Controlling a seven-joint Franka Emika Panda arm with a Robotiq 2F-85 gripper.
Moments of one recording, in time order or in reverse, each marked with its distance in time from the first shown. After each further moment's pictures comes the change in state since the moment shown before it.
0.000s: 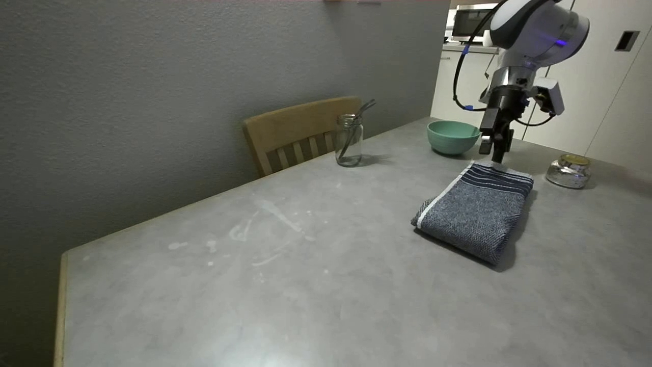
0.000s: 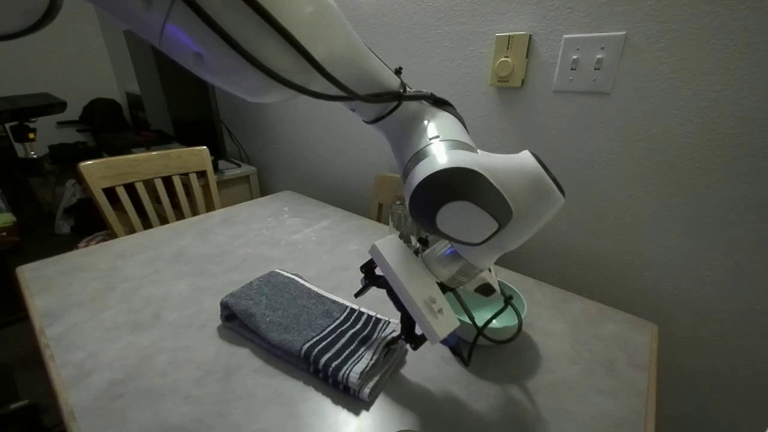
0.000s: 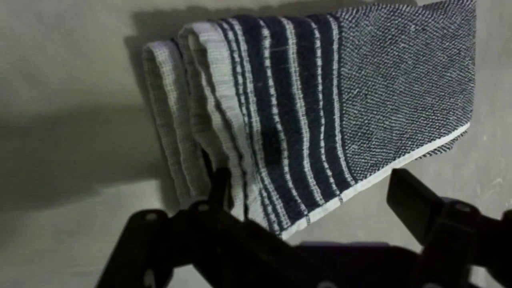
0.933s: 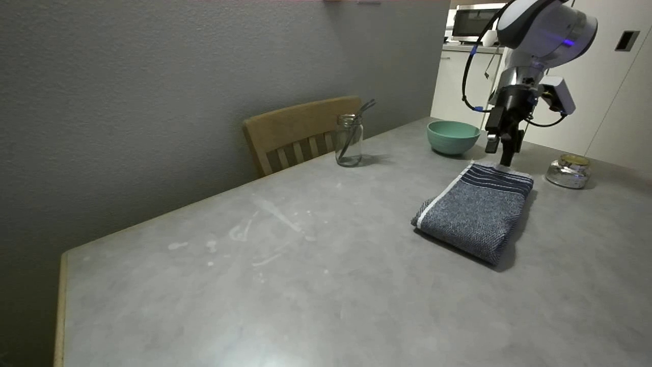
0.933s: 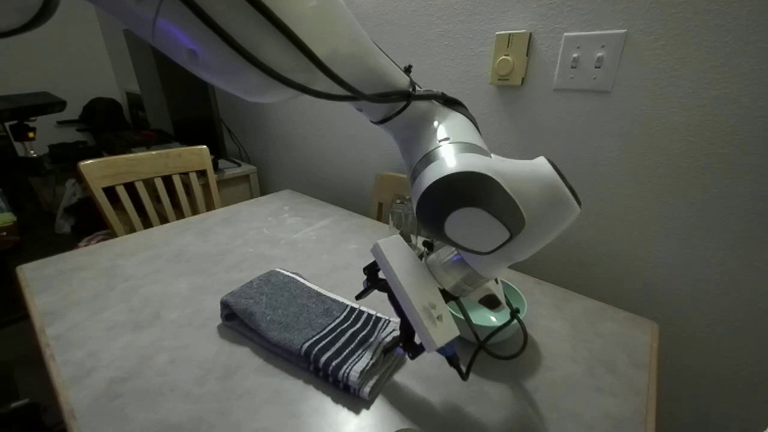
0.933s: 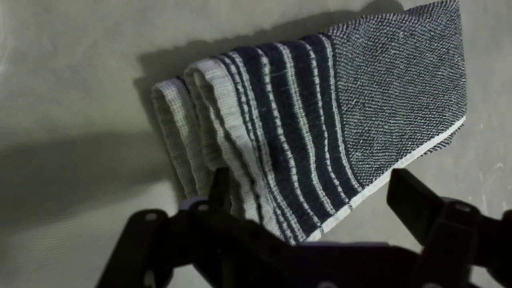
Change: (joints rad) arm -0.025 0.001 -0.008 -0.001 0.014 -0.039 0.062
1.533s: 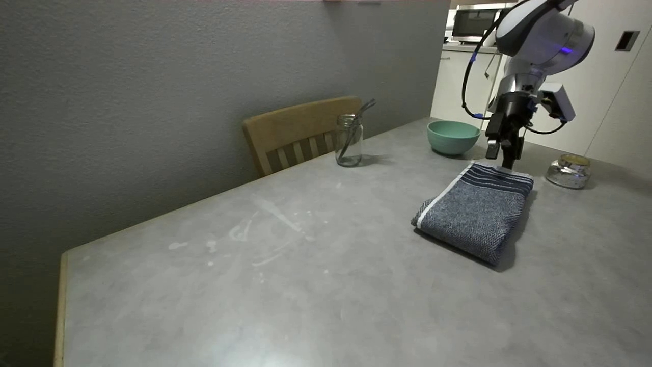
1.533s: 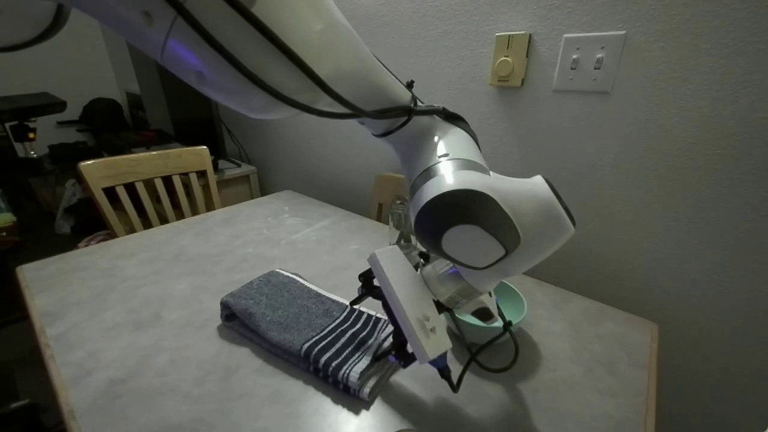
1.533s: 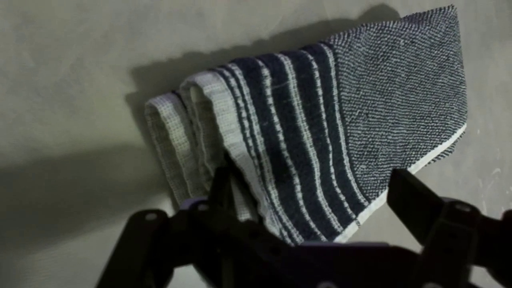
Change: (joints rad) arm -0.001 0.023 0.000 0.000 0.012 -0.016 0.000
